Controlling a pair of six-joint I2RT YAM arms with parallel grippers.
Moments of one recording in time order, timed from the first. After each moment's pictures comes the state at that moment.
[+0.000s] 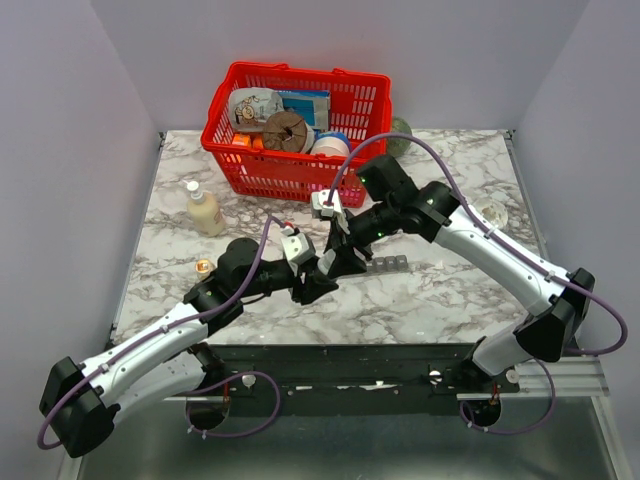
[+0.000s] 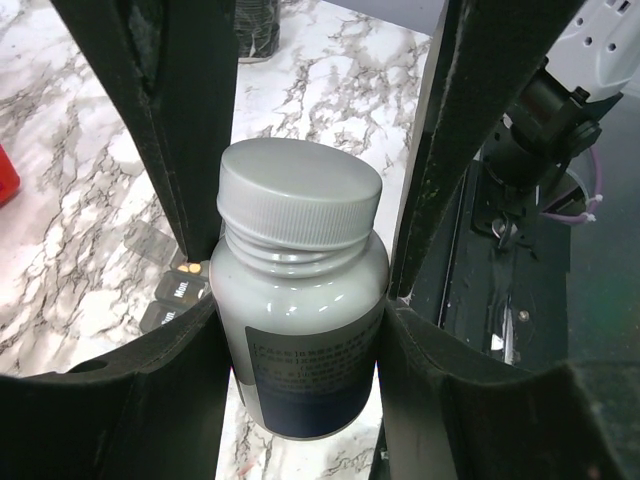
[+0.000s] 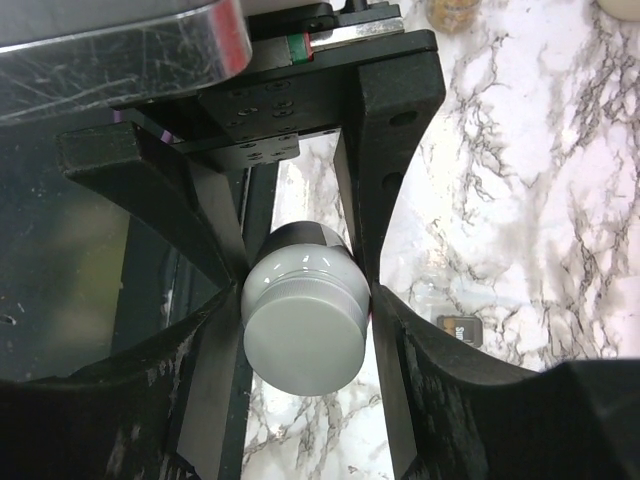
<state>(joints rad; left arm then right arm) -0.77 0.85 0.55 0.14 0.52 -0.07 0.81 1.52 1.55 -0.89 -0.76 -0.54</state>
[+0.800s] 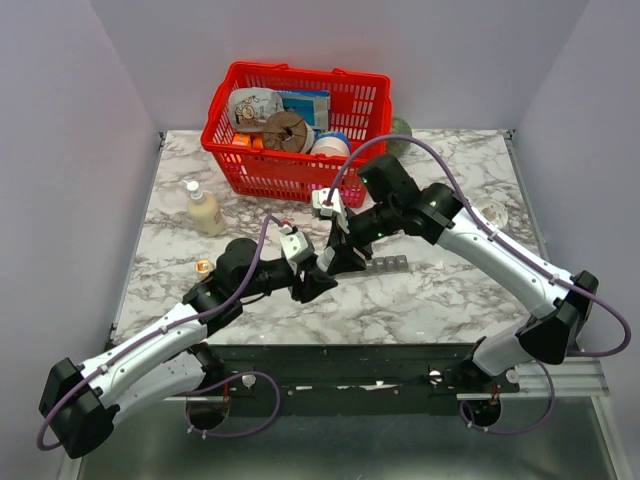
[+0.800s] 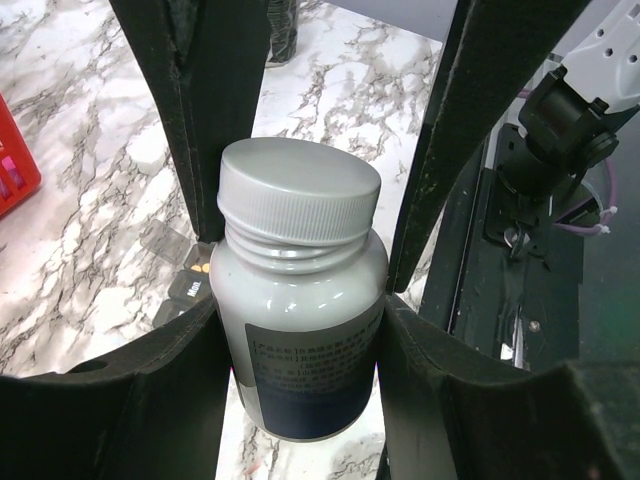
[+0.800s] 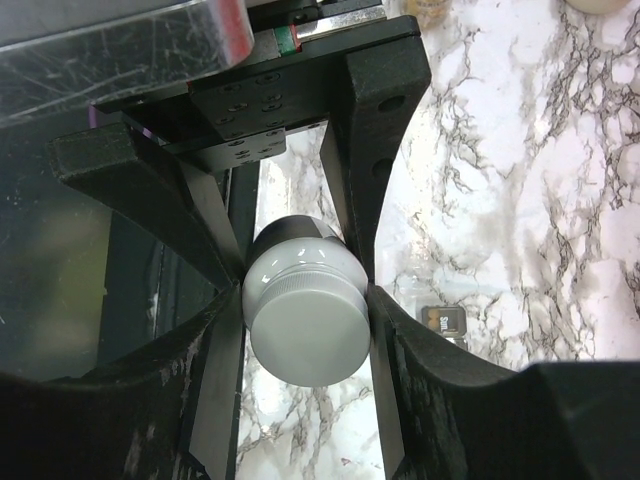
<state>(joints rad) -0.77 0.84 0.55 0.14 0.48 -0.08 0.82 1.50 1.55 -0.87 -0.69 -0.51</state>
